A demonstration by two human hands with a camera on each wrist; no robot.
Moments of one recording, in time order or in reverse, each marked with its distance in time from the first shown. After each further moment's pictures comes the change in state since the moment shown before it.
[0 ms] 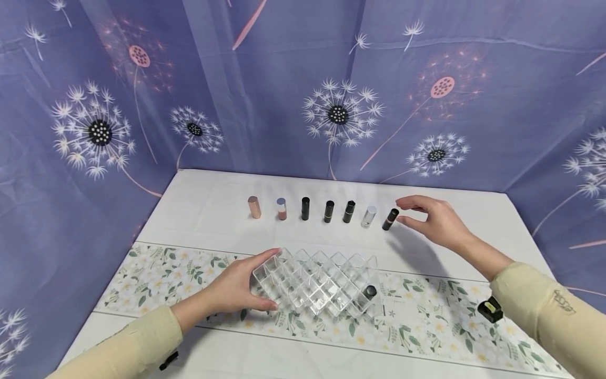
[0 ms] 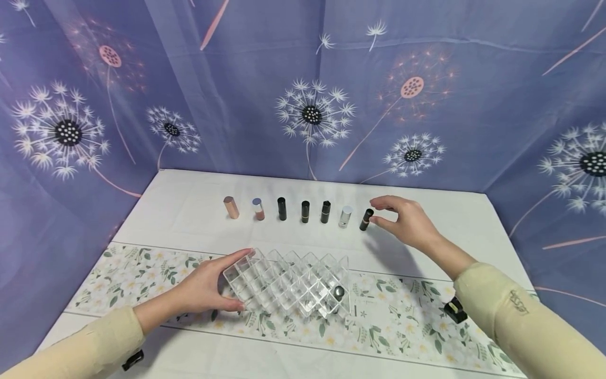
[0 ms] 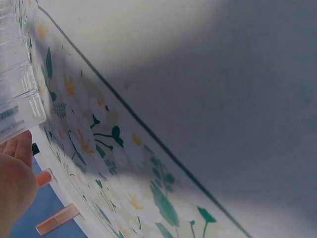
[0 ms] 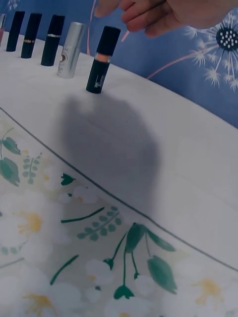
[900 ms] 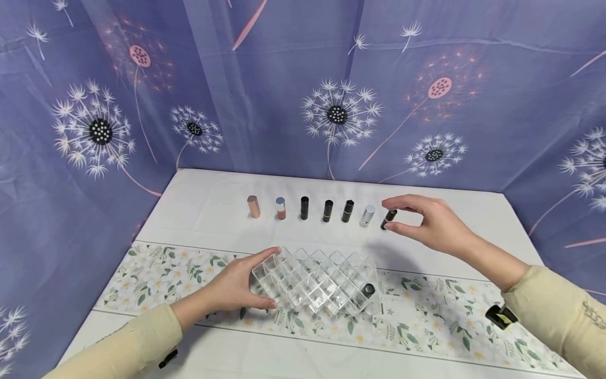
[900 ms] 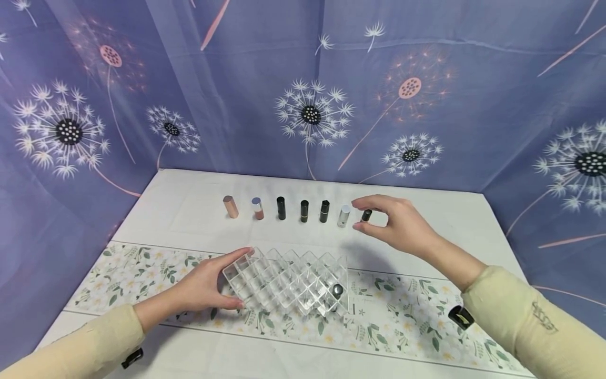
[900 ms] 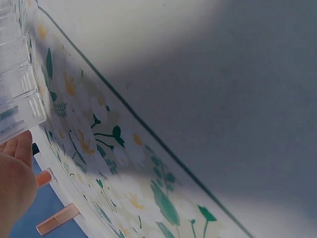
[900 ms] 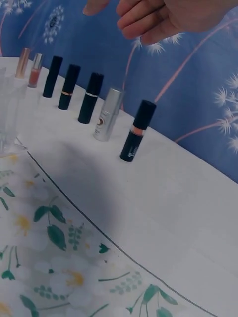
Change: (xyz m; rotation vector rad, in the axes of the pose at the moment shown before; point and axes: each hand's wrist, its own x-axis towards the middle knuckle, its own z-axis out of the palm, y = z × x) left_hand -0.001 0.000 0.000 -0.001 -0.006 -0.009; right_hand 0.000 -0.063 -0.025 0.033 -0.034 -0.118
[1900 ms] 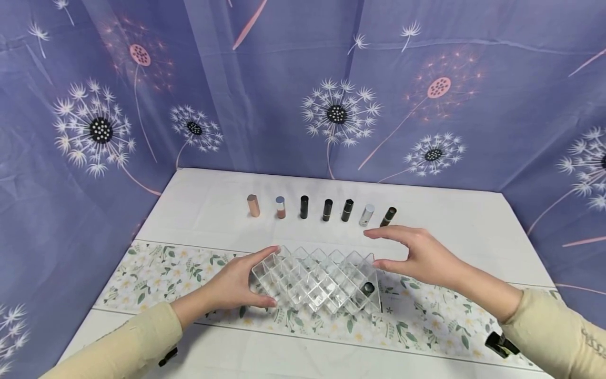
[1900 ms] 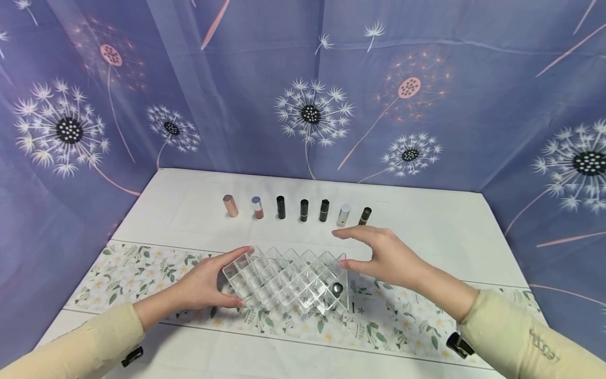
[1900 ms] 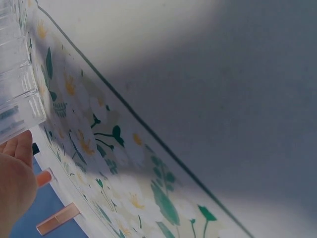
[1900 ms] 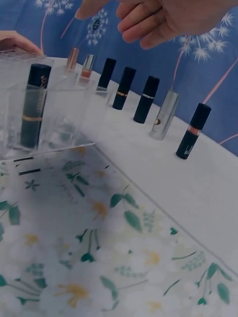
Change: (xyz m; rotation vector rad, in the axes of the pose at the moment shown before) left_hand 0.000 0.001 0.000 0.018 0.004 0.005; right_hand -0.028 -0.036 0.027 0.059 -0.107 -0.126
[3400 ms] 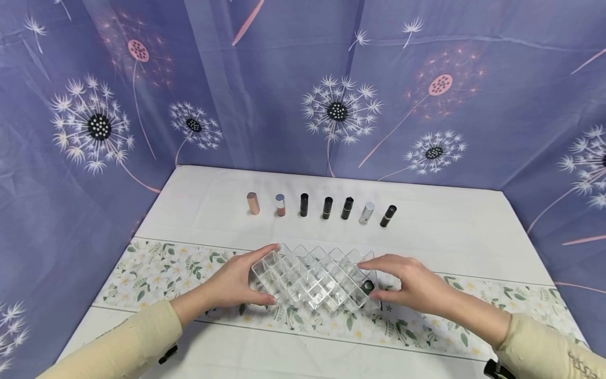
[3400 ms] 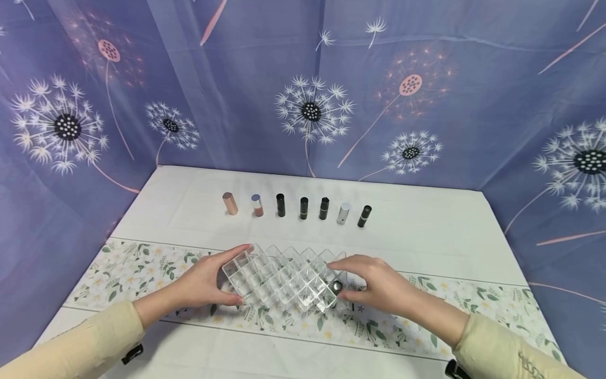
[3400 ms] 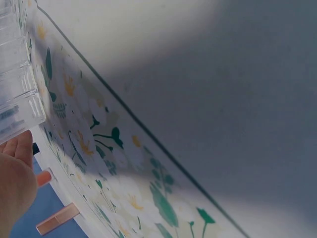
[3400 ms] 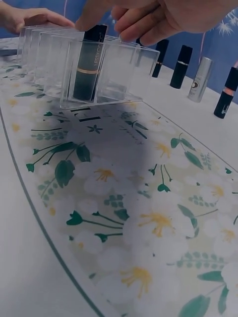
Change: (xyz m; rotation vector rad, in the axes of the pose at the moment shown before) left_hand -0.001 -0.001 0.000 -0.003 0.003 0.016; right_hand -0.033 -0.008 0.043 0.013 -0.094 -0.004
